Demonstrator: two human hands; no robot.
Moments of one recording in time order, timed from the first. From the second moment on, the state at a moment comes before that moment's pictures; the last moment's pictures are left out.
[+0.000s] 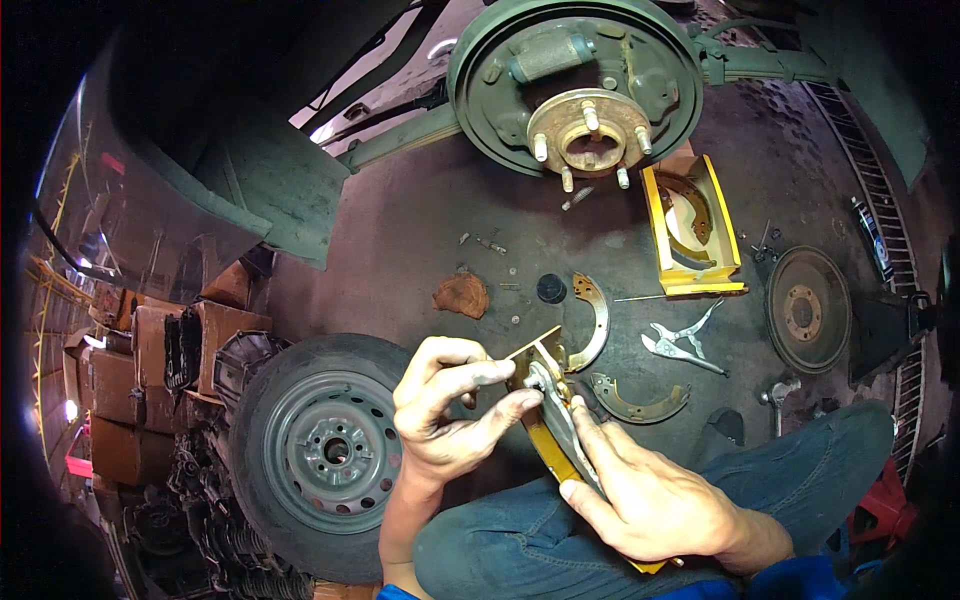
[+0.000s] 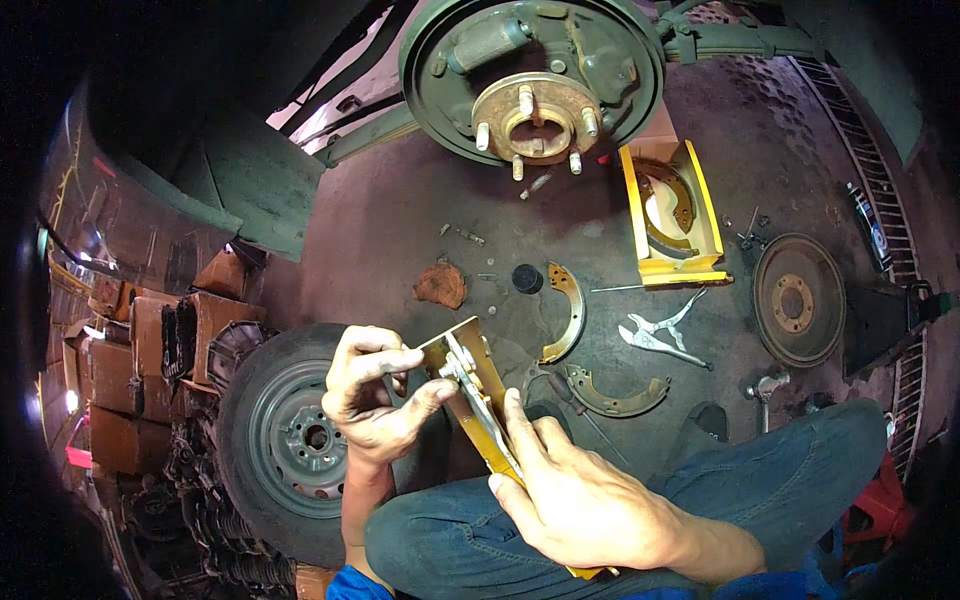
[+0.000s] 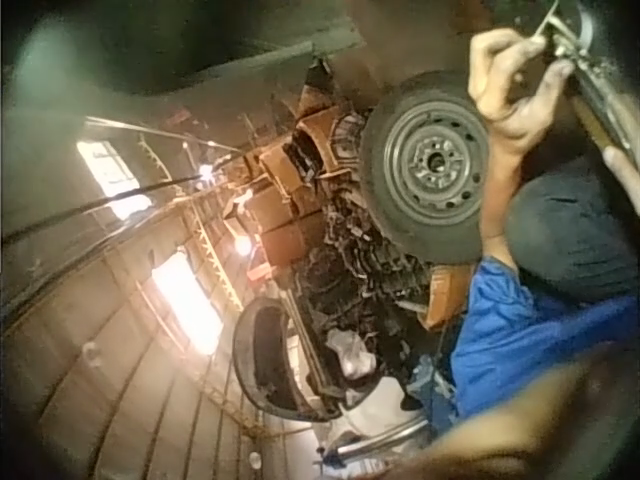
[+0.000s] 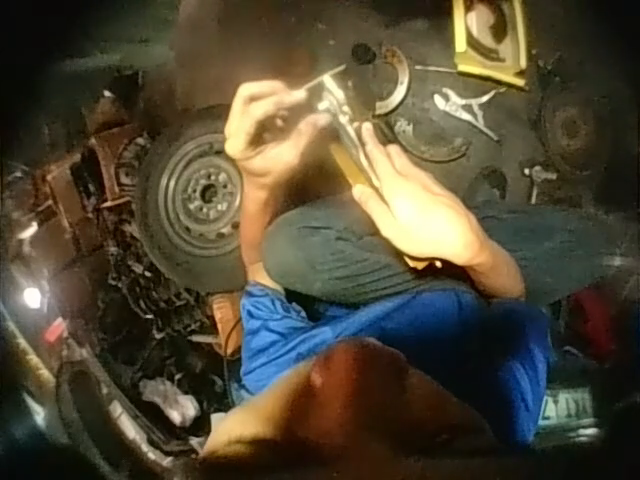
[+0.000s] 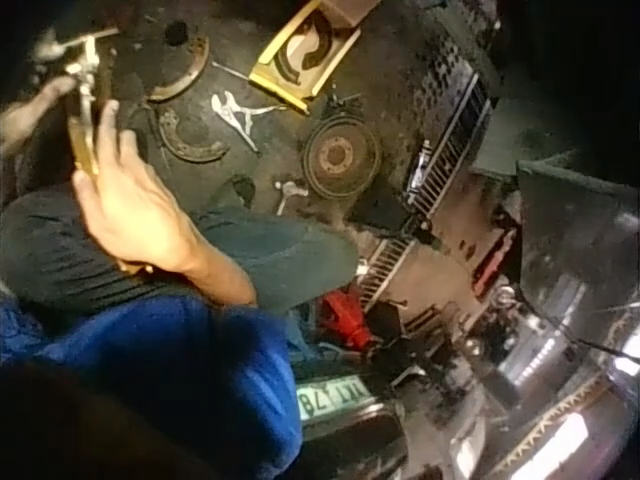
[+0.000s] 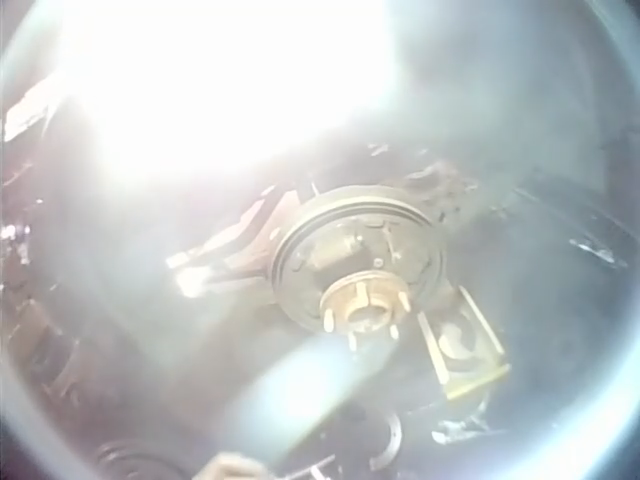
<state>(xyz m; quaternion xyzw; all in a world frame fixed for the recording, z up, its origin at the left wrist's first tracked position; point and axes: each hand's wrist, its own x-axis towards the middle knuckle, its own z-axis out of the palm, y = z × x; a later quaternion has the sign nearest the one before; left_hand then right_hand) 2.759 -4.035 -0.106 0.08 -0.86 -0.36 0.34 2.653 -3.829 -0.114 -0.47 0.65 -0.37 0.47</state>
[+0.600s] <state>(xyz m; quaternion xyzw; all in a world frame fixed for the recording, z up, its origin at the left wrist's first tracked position) 2.765 -4.046 -0.130 0.10 -0.83 -0.48 0.27 2.658 -3.839 -0.158 -0.52 0.61 -0.40 0.45</state>
